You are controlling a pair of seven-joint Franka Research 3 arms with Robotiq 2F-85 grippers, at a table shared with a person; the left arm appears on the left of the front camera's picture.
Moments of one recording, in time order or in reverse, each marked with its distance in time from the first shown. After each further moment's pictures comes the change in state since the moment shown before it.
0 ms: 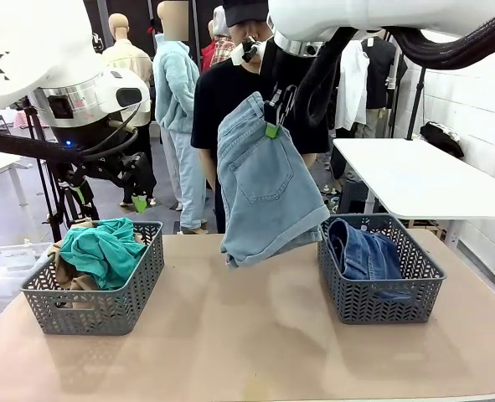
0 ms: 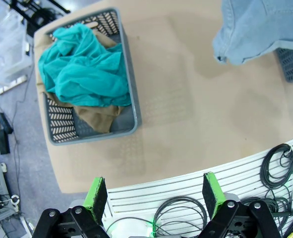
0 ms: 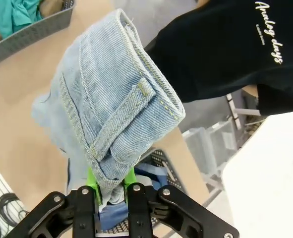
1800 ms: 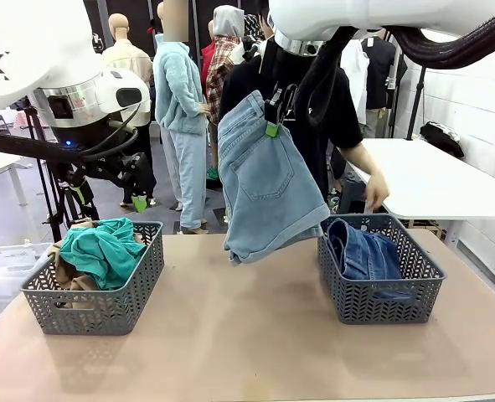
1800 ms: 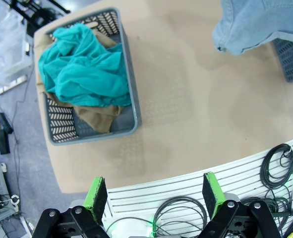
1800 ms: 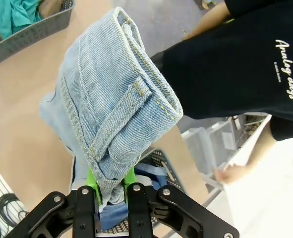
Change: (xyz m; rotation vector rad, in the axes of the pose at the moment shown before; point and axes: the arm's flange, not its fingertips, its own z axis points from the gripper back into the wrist) left arm 0.000 0.000 0.000 0.000 0.000 0.000; right arm 0.000 -0.001 0.001 -0.002 -0.002 -0.001
